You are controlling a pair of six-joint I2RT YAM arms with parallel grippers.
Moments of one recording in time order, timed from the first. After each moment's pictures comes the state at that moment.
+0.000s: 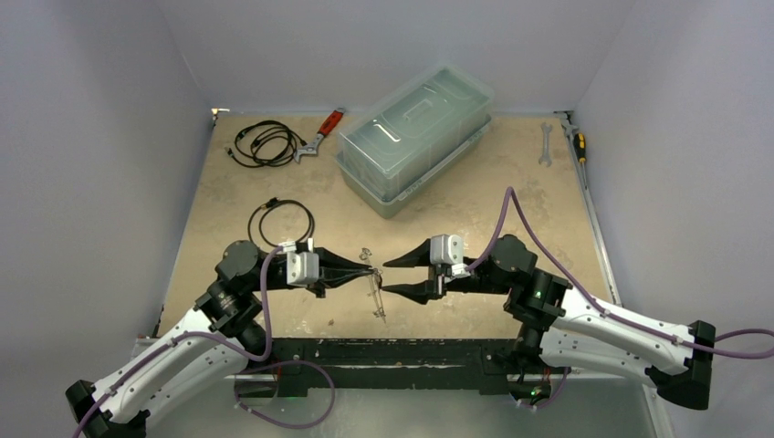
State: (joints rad) left arm -0.76 0.57 0.54 0.18 0.73 0.09; right arm 1.10 0.79 0.71 0.12 -0.38 -0.12
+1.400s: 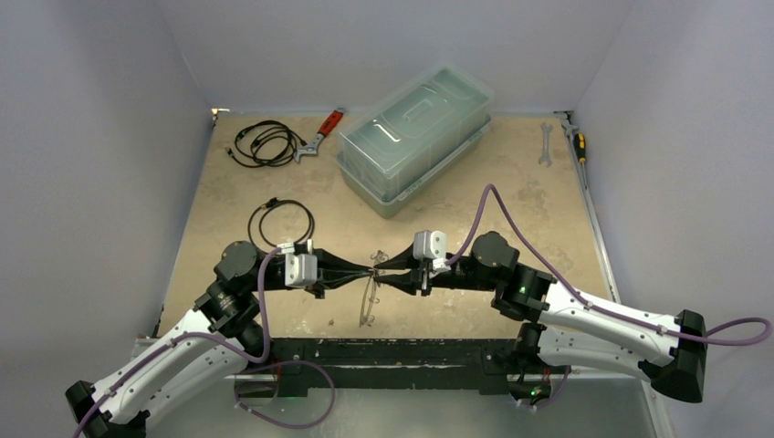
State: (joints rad) left arm -0.76 0.57 0.54 0.19 0.75 0.09; right arm 1.11 0.88 0.71 0.18 -0.35 -0.12
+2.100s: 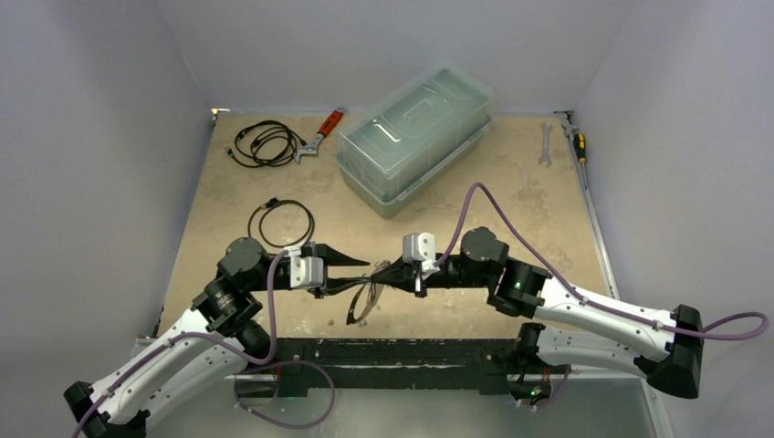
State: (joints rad) left arm -0.76 0.57 0.57 0.06 0.74 0.19; right arm 1.11 0.94 0.76 0.08 -0.41 -0.17
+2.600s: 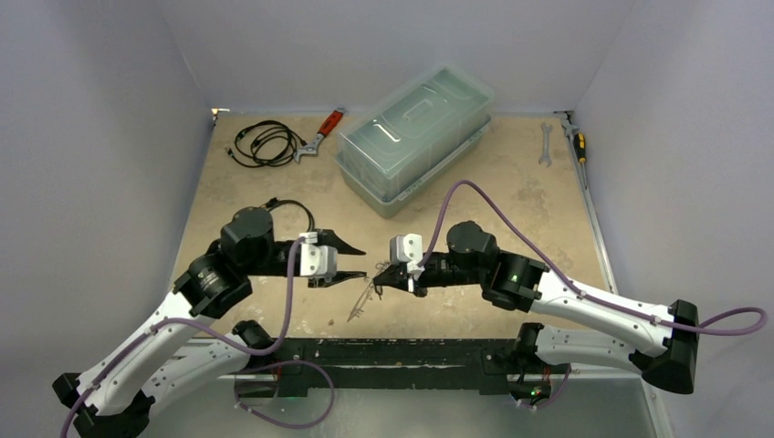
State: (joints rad) left arm -0.76 0.71 0.90 -0.40 0.71 0.43; right arm 1.11 0.98 0.85 -0.11 -0.40 -0.24
